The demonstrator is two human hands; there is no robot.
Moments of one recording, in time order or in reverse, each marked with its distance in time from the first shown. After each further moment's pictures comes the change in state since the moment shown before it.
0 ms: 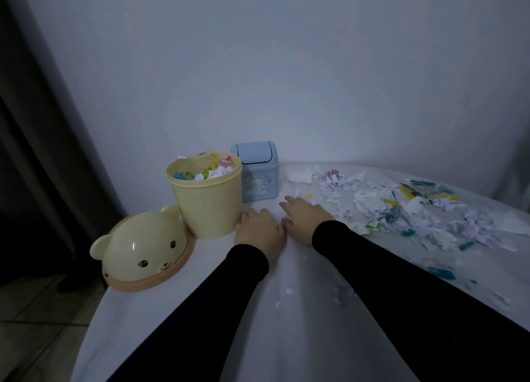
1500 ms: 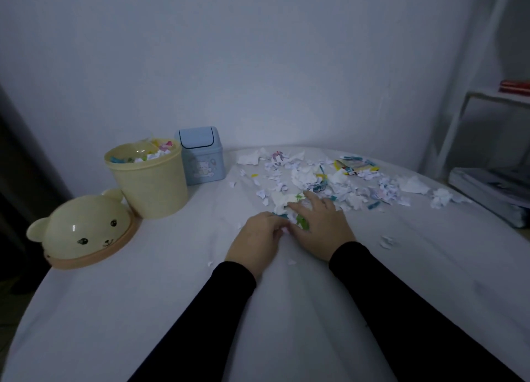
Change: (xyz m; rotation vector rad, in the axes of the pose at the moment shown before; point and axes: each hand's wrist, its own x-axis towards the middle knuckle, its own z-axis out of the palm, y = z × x) left_hand -0.090 0.082 0.021 -0.359 0.048 0.518; right_hand -0.146 0.088 0.019 0.077 0.278 0.225
